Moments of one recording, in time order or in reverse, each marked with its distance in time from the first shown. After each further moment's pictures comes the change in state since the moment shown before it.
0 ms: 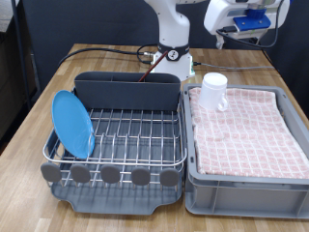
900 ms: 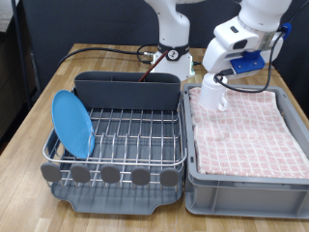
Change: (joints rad) arm 0.000 0.178 0.011 -0.030 -0.006 0.140 -0.013
